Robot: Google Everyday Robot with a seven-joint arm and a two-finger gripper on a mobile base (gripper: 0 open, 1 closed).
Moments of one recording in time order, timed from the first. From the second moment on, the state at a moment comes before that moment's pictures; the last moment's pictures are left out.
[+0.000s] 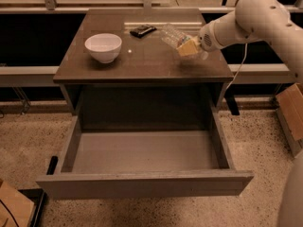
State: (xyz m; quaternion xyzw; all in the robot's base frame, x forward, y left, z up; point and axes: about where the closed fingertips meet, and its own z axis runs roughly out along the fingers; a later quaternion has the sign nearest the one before) arm 0.766 -0.141 0.873 -0.32 0.84 0.14 0.41
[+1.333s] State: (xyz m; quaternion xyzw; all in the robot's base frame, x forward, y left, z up) arm 0.651 -0.123 0.925 -0.52 0.76 0.12 0.35
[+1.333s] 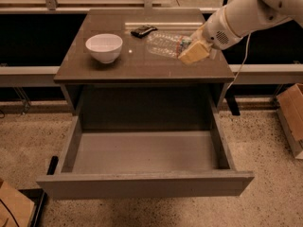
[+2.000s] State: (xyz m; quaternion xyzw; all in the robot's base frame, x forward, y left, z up) arm 0.605 -0.101 0.858 -0.58 0.74 0.17 0.29
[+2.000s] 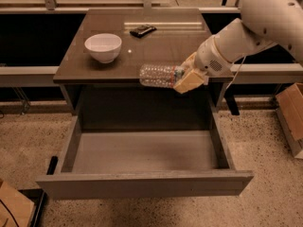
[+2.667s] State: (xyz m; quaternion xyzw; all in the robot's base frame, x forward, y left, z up) arm 0.522 -0.098 0.786 -0.61 0.71 0.27 0.21
